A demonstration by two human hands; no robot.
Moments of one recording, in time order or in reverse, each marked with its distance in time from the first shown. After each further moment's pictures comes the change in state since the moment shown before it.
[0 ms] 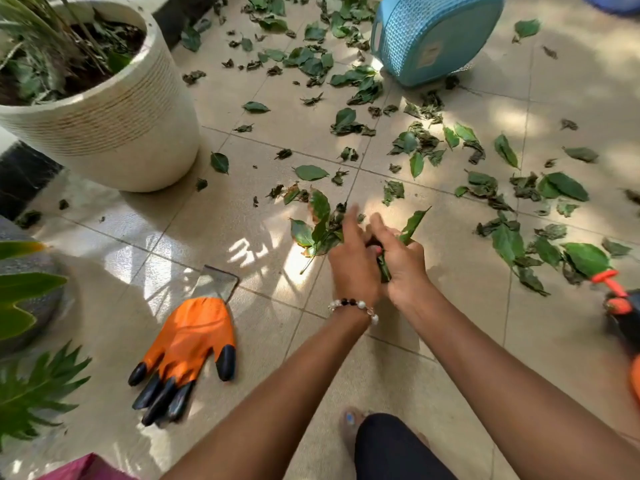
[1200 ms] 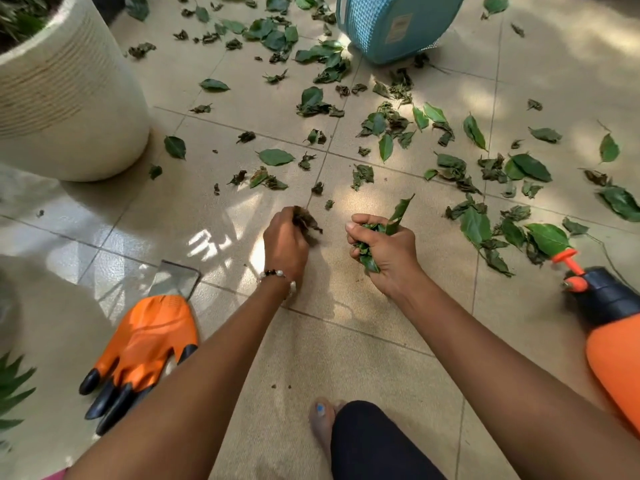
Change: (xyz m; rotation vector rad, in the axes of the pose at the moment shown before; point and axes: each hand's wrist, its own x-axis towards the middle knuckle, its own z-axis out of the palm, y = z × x) left_hand 0.057 -0.067 -0.016 0.198 -0.003 0.035; right_hand 0.019 -0.005 -0.029 -0.015 -0.042 -0.031
